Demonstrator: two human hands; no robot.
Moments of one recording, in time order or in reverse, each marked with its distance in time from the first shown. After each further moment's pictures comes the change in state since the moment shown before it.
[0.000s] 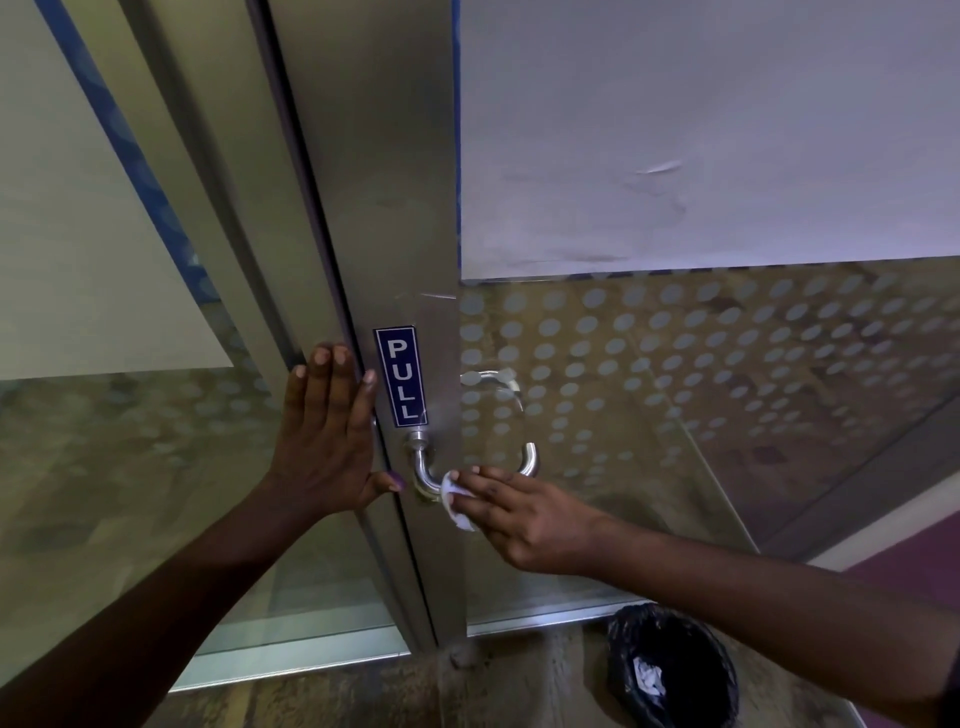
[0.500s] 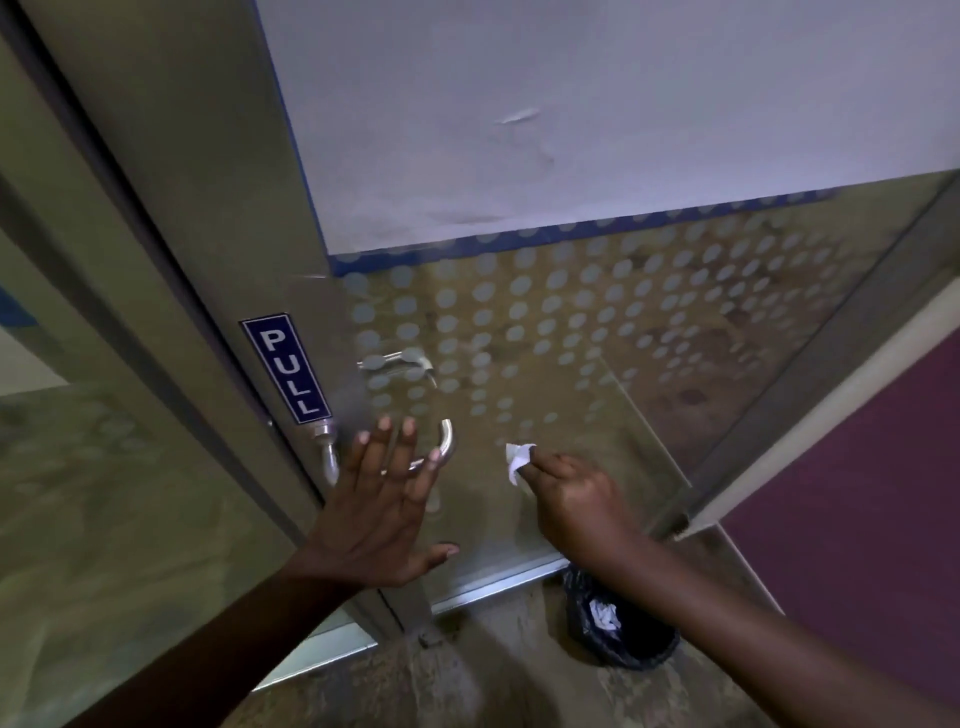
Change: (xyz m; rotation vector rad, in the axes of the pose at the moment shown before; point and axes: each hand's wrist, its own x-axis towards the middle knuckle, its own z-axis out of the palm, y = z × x) left_hand -0.017 0.118 0.019 -0.210 -0.119 0.204; right_hand -0.083 -0.009 -0.047 -0.102 -0.042 0.785
